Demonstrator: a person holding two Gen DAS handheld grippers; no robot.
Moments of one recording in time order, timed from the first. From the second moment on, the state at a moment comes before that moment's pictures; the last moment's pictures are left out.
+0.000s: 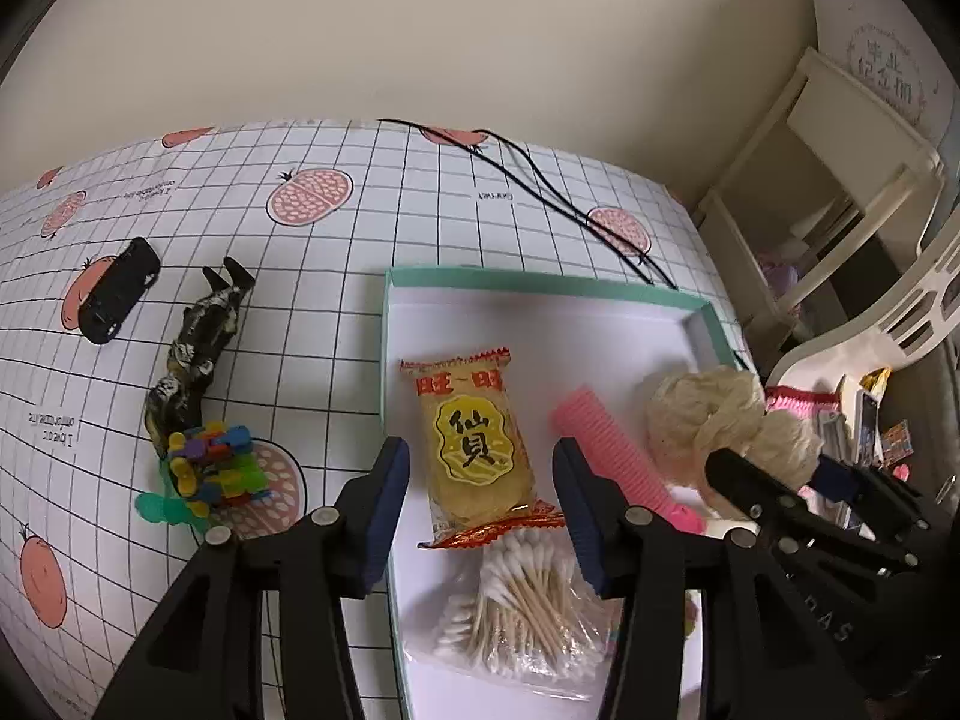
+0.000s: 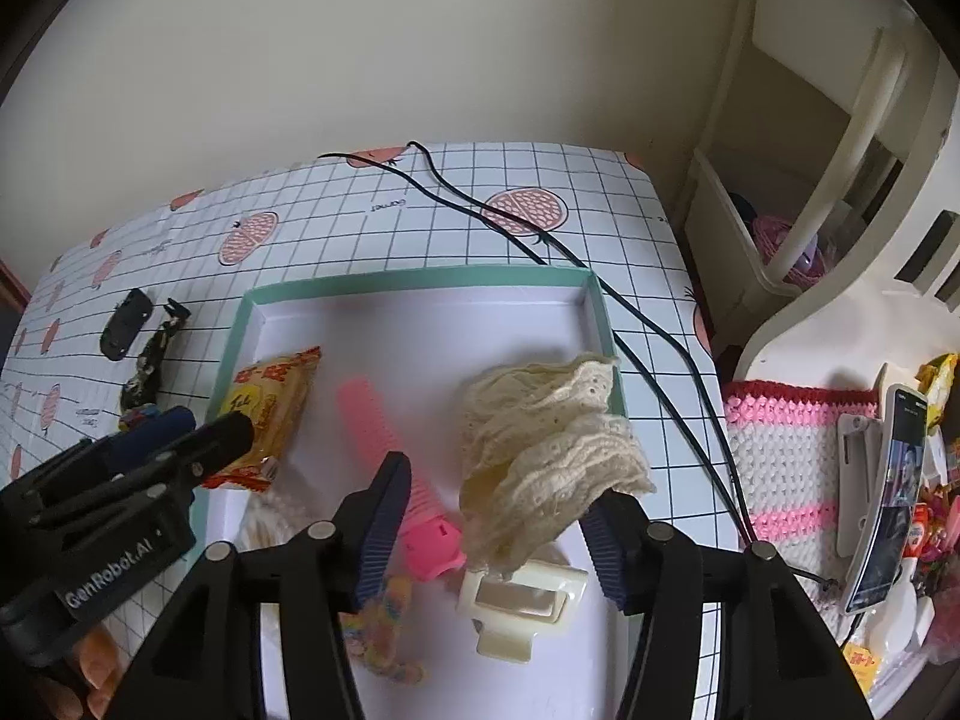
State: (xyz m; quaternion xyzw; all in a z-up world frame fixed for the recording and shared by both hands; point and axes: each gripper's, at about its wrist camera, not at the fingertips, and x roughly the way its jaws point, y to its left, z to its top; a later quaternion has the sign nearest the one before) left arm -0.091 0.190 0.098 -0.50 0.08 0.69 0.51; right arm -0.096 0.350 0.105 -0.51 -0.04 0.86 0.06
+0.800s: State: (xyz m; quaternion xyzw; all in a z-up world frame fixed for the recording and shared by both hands) left arm -0.129 0.165 0.109 -0.54 0.09 0.71 0.44; right arm -0.093 0.343 0.116 -0.53 -0.02 0.85 0.04
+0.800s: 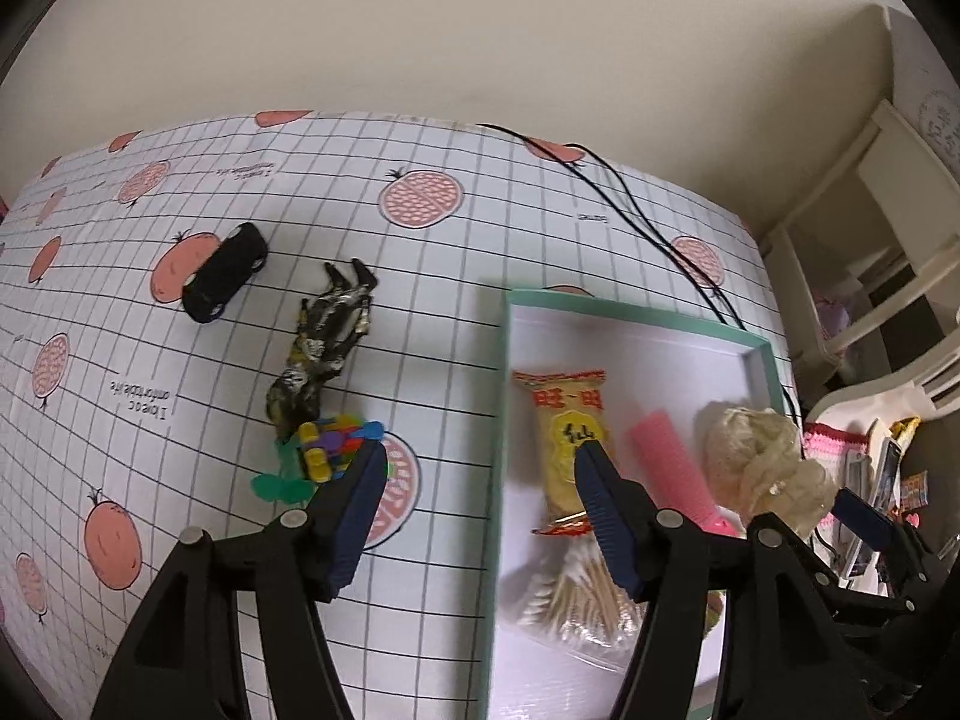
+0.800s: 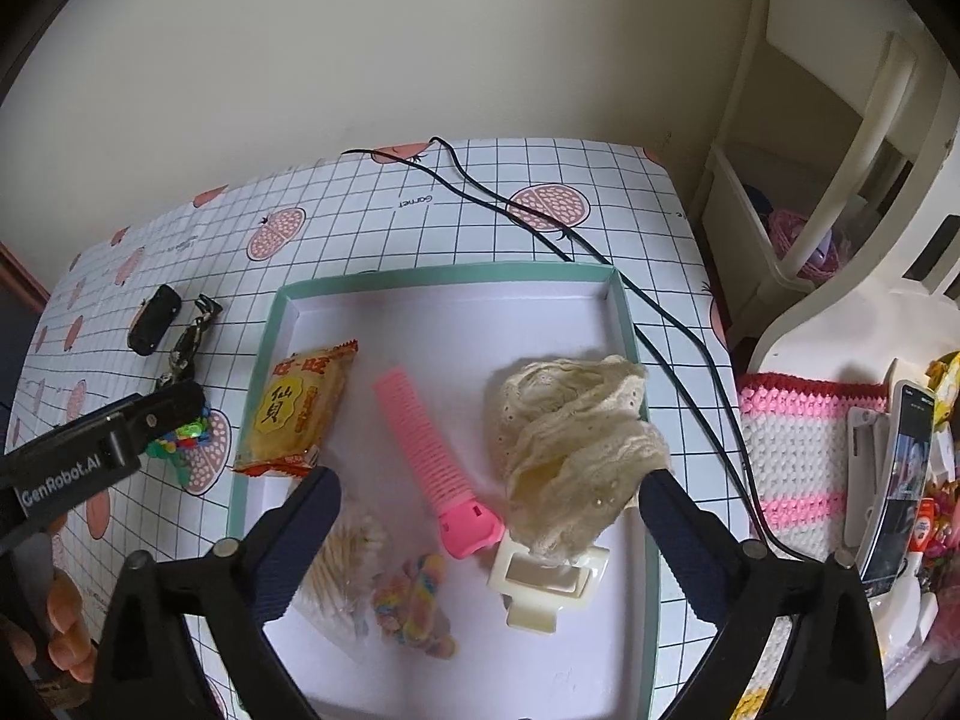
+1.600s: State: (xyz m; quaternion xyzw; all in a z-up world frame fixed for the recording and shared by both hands) left arm -0.177 0.135 0.107 -0.53 0.06 0.73 0.42; right arm -0.103 0.310 0.111 -0.53 -0.03 0.84 0.04
